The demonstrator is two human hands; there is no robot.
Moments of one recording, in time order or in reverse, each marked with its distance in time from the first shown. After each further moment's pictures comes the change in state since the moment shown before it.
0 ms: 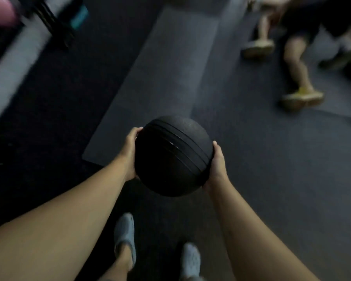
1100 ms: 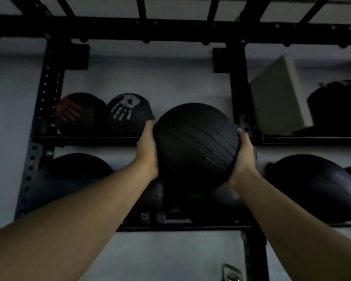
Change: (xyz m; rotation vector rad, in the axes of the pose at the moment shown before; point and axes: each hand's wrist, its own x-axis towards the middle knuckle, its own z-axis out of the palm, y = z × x) left_hand -0.819 0.458 -0.484 -0.460 0.882 1.772; right_hand -0.778 0.090 0.814 -0.184 -1.781 -0.261
